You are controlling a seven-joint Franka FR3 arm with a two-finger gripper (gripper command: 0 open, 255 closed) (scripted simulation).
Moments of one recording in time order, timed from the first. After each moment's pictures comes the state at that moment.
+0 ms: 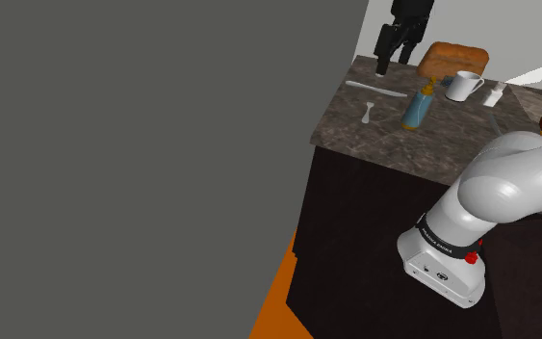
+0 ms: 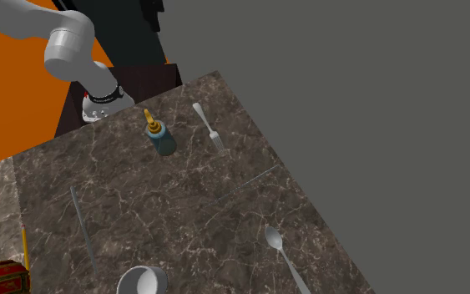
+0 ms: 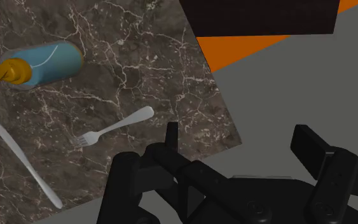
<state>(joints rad) 0.01 -0.75 -0.05 -2.33 -0.09 1.54 0.02</state>
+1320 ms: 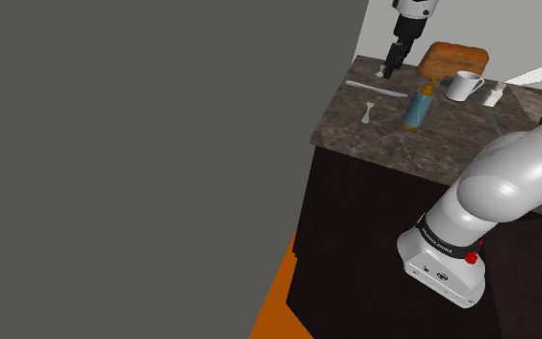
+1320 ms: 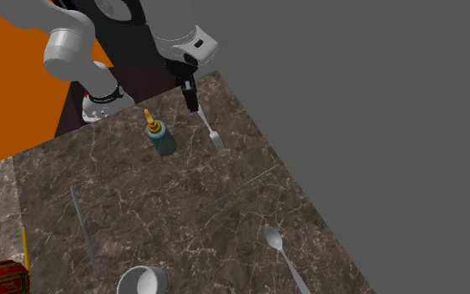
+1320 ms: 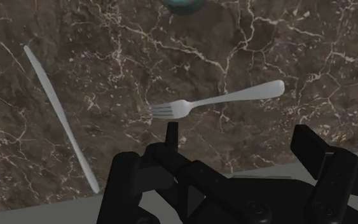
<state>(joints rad) -0.01 -0.38 -0.48 -2.25 -0.21 1.92 -0.57</state>
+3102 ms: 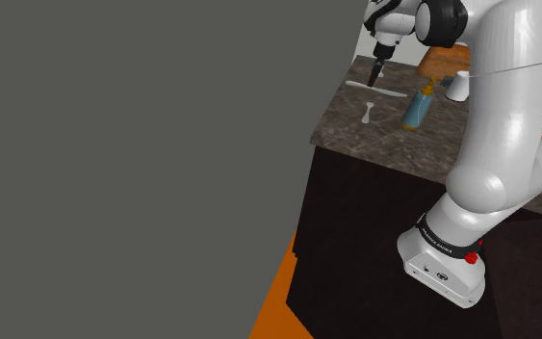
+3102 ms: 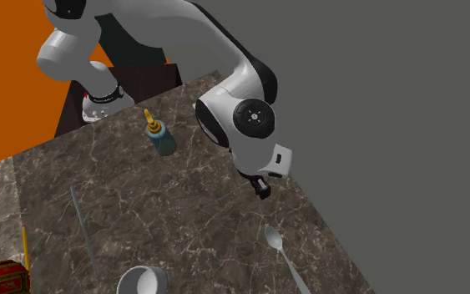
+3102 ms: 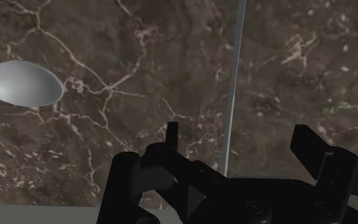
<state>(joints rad) -0.25 0.58 -0.57 -1.54 0.39 2.03 -1.36</state>
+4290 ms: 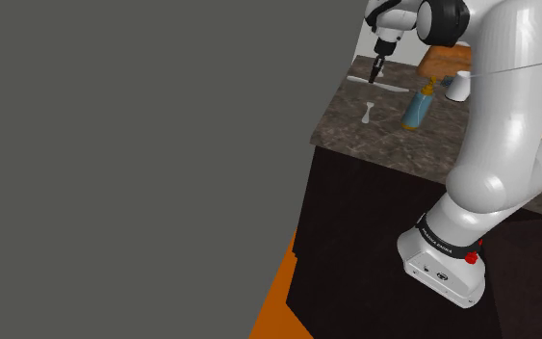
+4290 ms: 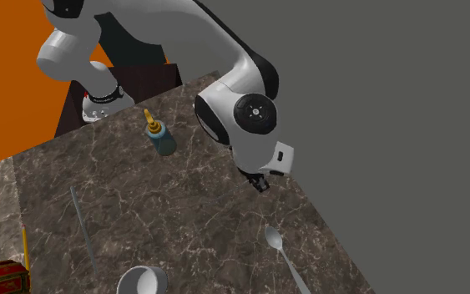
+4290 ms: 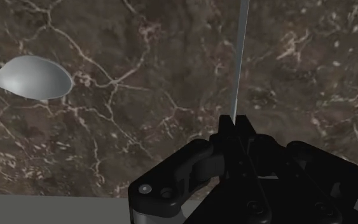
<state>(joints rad) -0.25 0.57 -0.58 -1.51 0.38 2.00 -1.35</state>
